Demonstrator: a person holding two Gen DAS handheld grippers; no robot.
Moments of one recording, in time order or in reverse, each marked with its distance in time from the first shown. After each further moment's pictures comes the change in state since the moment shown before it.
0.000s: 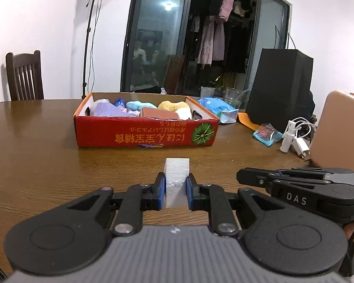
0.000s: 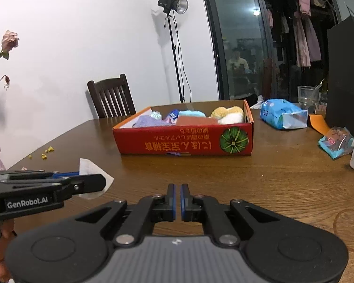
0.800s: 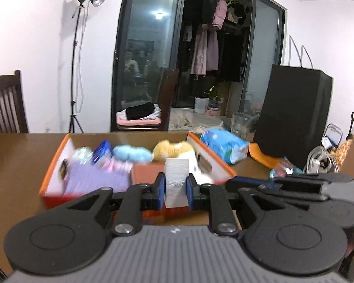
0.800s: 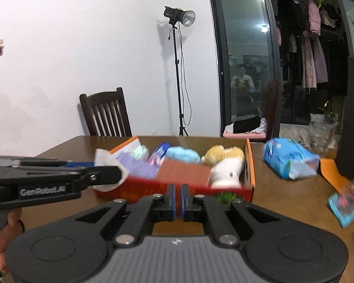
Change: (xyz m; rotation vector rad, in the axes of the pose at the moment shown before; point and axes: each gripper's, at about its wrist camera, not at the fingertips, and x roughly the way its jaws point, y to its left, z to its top) left arm 0.127 0.017 0.112 0.038 -0.044 -0.044; right arm 0.089 -0.033 0.091 -0.076 -0.060 -0.004
